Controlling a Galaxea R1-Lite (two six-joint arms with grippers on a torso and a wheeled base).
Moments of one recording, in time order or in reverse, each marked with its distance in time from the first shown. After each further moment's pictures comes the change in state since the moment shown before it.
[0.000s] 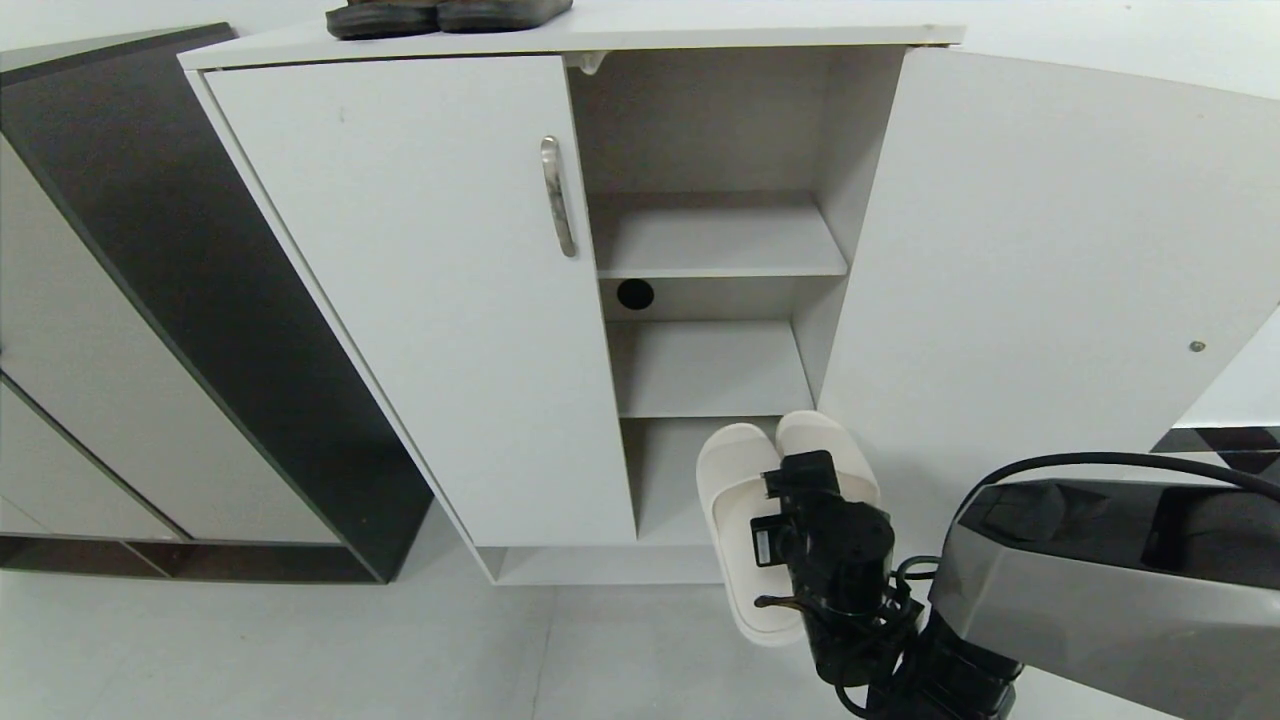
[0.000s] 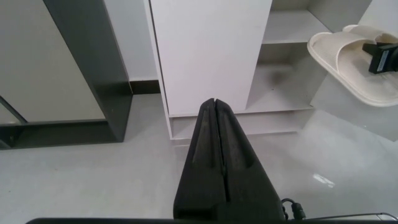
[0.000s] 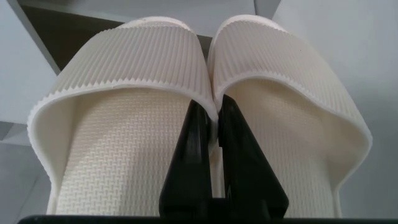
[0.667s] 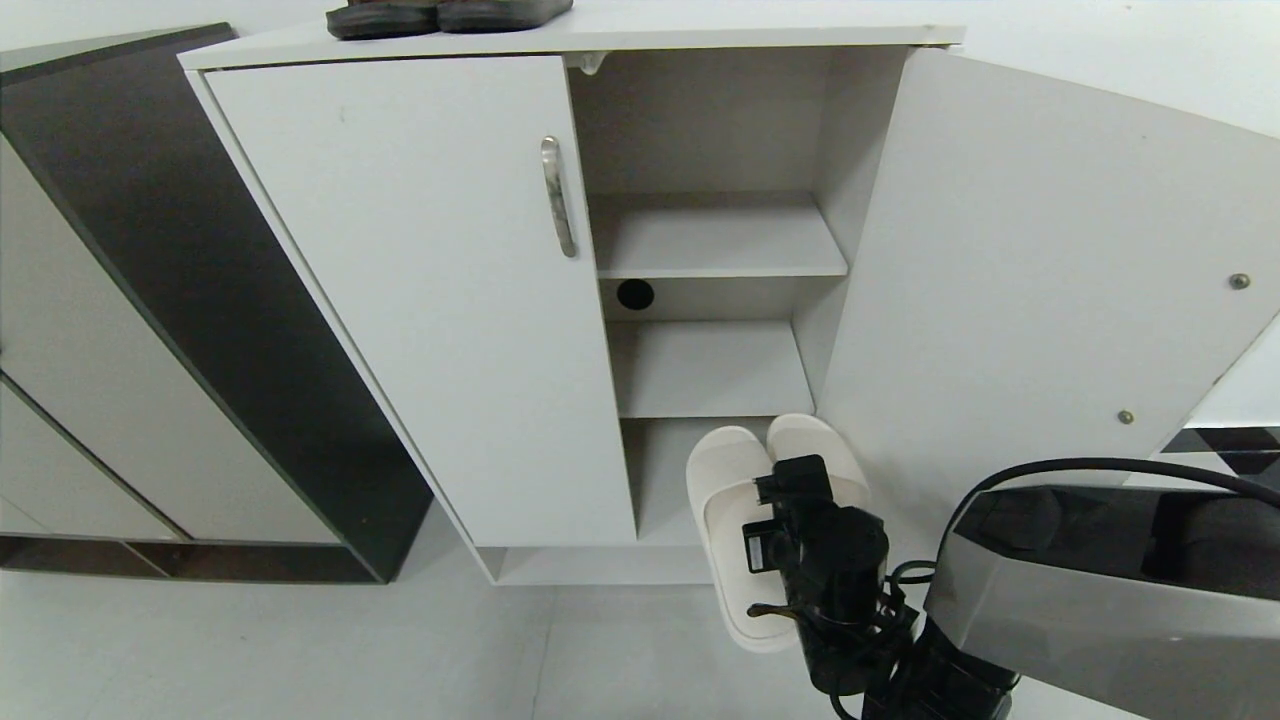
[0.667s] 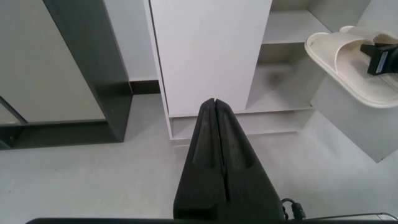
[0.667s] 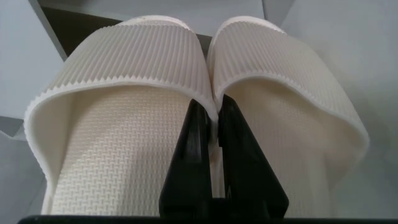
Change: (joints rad) left arm 0.000 0.000 0.000 0.000 0.000 0.000; right arm 0.020 -0.001 0.001 -0.002 -0.005 0.000
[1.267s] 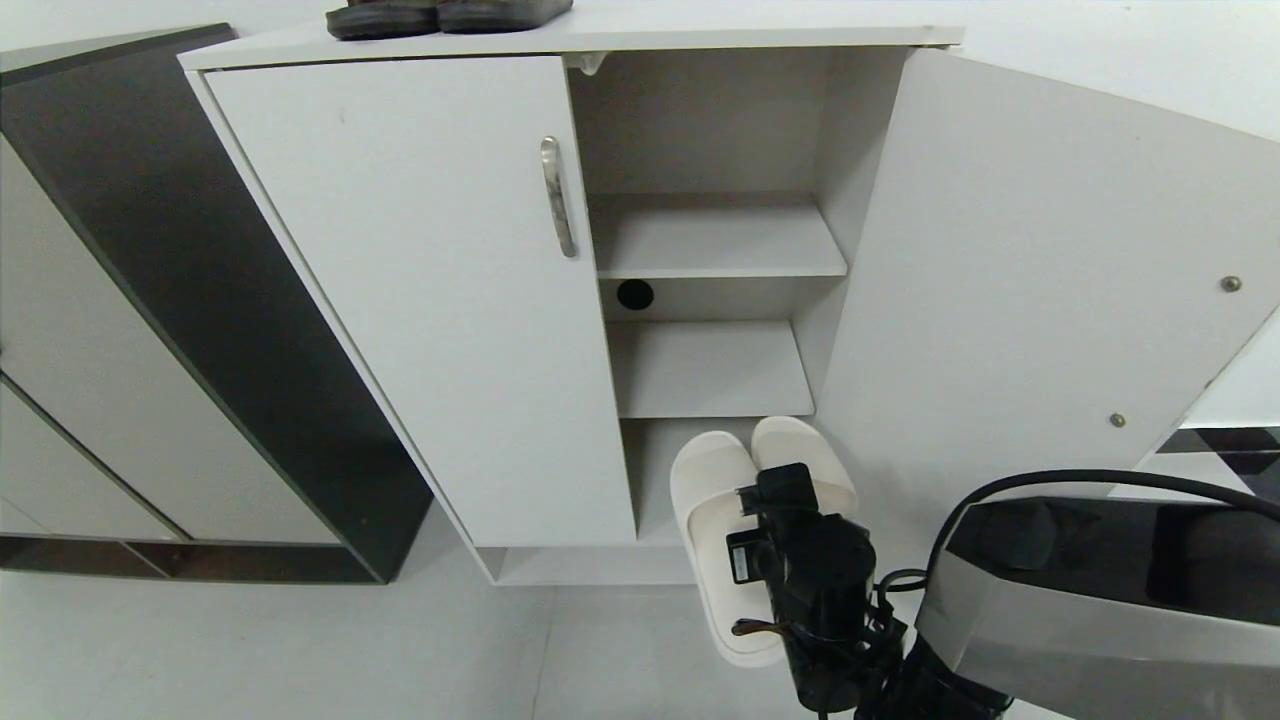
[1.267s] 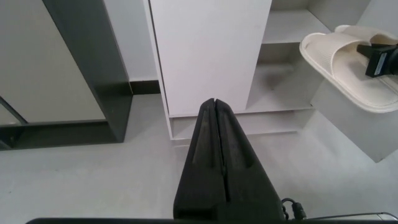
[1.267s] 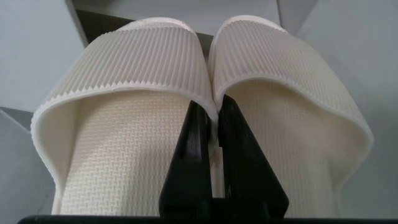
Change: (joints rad) left arm 0.000 0.000 0.000 0.000 0.000 0.003; right arm 0.050 -0.002 -0.004 0.006 -0.008 0.001
